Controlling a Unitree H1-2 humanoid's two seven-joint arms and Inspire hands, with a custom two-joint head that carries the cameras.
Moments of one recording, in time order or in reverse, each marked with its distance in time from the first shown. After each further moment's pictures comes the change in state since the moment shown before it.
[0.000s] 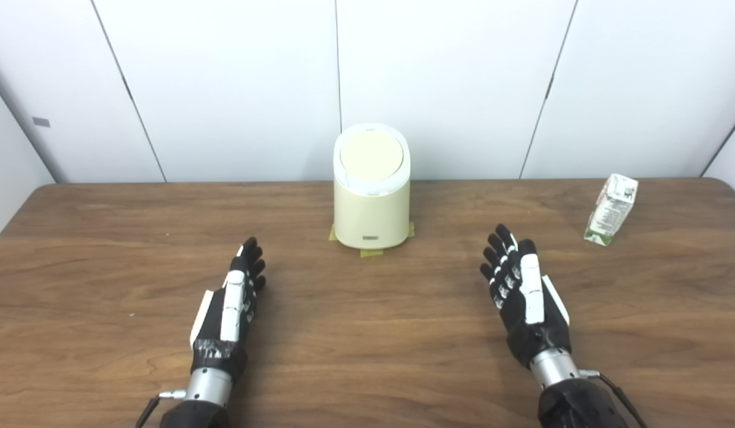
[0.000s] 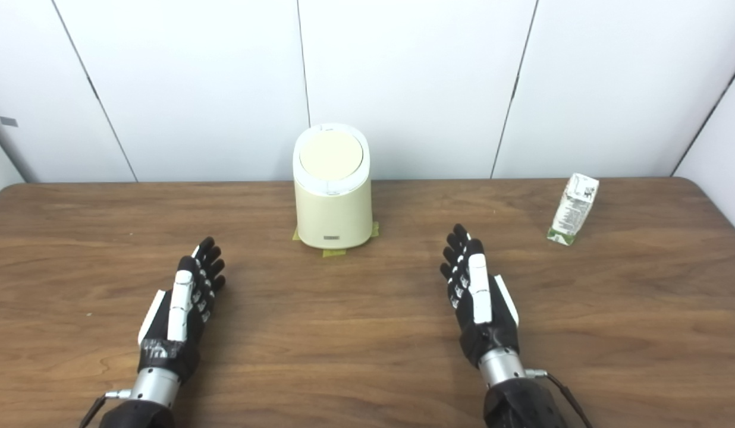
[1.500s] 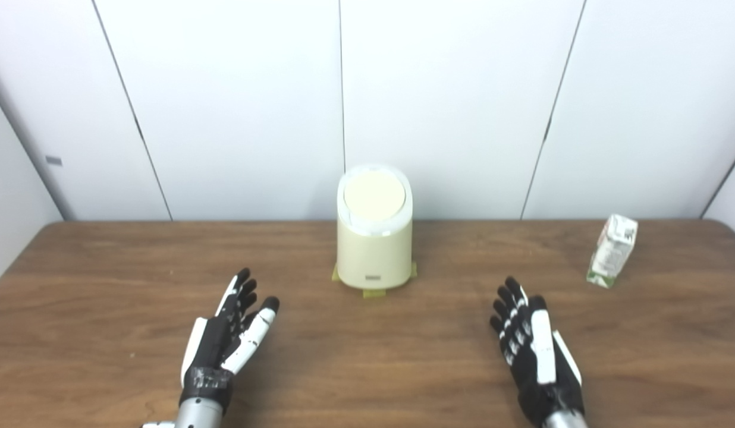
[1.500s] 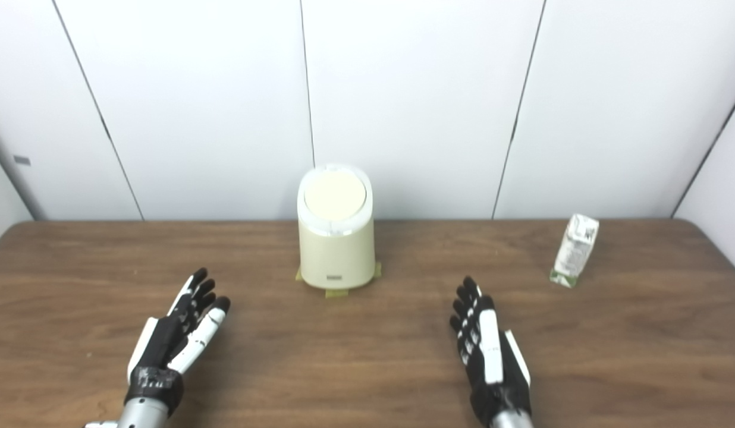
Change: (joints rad) left arm -0.077 0.043 -0.032 -0.099 0.212 0.159 0.087; right arm 0.050 -0.005 0.000 0.050 0.010 -0.107 0.026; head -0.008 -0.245
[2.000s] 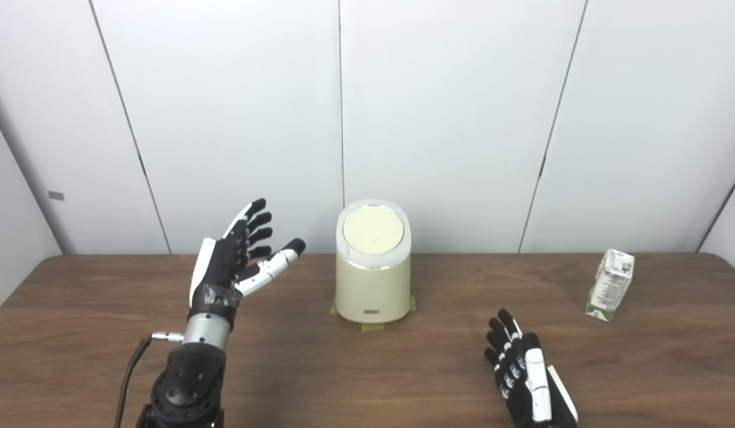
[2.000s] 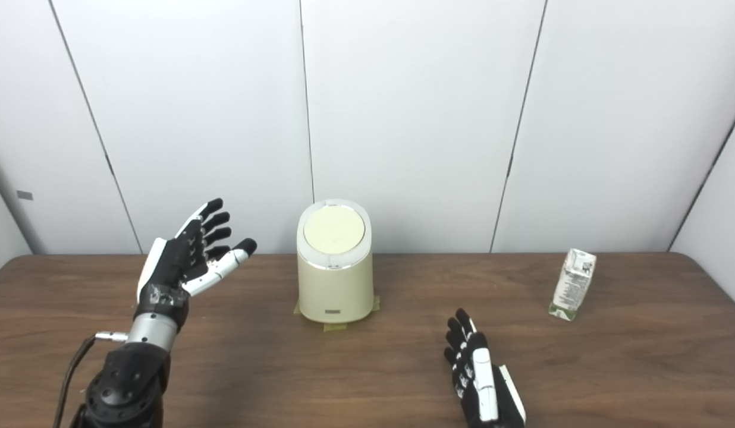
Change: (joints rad) left arm -0.334 0.075 -0.030 0.148 0.045 0.060 -0.009; right arm -0.008 0.002 0.019 0.041 -0.016 -0.059 0.019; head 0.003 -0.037
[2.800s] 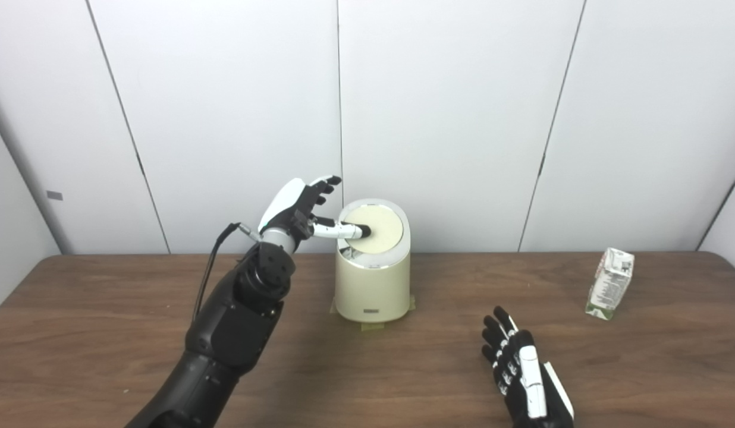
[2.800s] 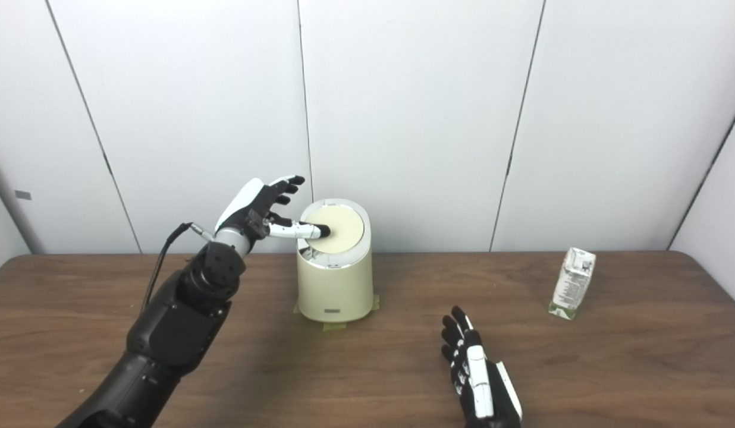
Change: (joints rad) left arm -0.463 0.048 -0.265 0.629 0.249 -0.033 -0.046; right arm -0.017 0.012 0.009 0.019 -0.052 -0.008 -0.011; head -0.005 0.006
